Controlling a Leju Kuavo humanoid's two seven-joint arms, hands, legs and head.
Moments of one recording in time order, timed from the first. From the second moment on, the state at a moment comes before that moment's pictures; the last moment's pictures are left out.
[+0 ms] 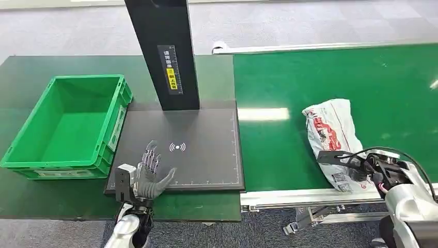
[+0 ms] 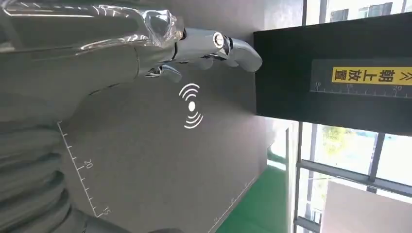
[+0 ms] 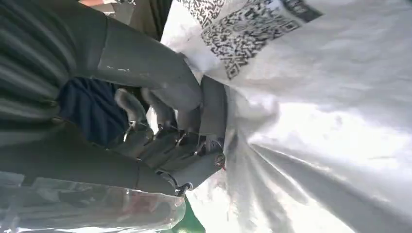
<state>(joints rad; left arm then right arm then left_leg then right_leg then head) -0.17 -0.16 -0.21 -1.09 0.11 0.01 -0.53 -0.89 -0.39 0.38 -0.26 1.04 0.52 0.17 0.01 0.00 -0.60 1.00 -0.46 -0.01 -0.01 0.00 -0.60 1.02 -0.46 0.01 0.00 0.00</state>
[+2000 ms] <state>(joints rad) -0.10 -0.15 -0.19 -1.20 0.12 0.00 -0.53 -0.92 -0.26 0.30 -0.31 1.04 0.43 0.16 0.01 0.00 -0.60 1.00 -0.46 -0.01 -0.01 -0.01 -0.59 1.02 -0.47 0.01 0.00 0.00</state>
